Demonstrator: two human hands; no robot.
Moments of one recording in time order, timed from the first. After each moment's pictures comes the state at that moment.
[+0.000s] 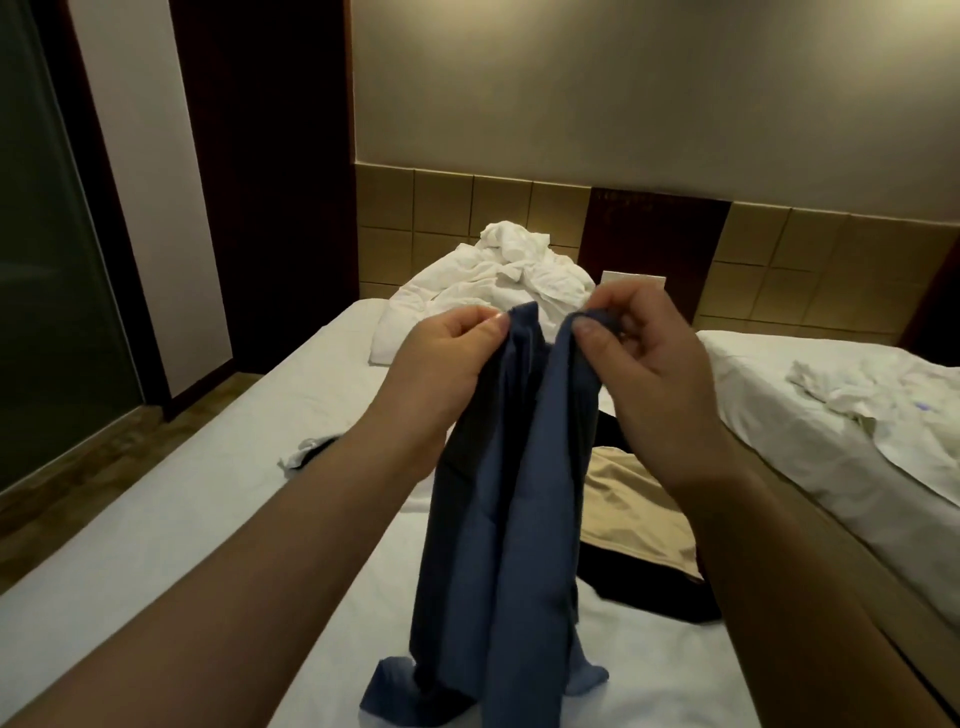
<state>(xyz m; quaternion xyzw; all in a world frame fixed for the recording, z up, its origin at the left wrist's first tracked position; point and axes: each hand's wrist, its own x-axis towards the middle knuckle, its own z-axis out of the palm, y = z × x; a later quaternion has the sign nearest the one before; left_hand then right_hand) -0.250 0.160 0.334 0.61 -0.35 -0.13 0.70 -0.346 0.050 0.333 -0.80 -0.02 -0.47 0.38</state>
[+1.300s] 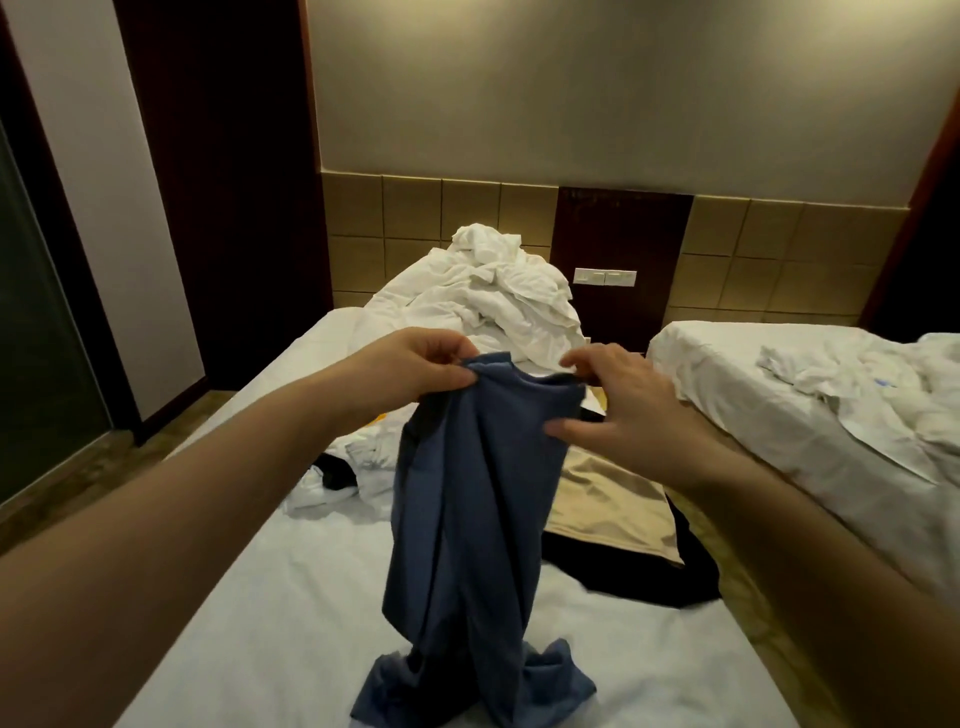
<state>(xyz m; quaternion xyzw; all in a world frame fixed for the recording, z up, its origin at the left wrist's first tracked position) -0.196 0.149 0.335 0.72 -0.50 -0.20 0.45 -0.354 -0.020 0.305 -0.94 0.16 -0.27 0.10</state>
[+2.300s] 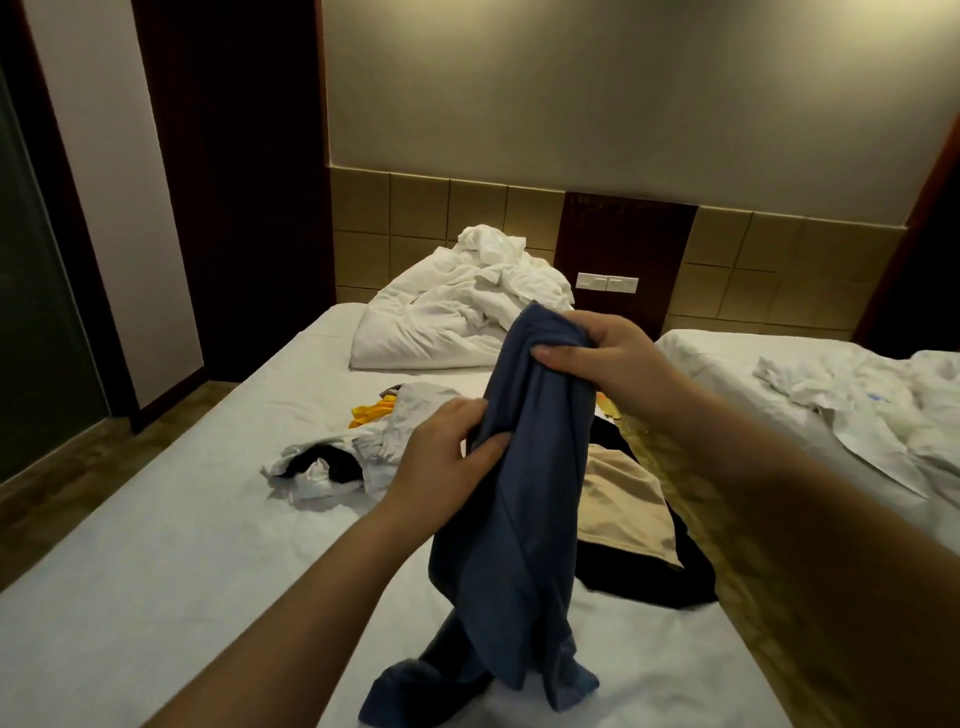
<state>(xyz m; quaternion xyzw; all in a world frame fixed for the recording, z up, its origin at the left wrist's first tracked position) -0.222 0.151 0.247 0.69 -0.48 0.03 0.54 -0.320 0.011 0.341 -0.85 0.05 -0.26 0.46</state>
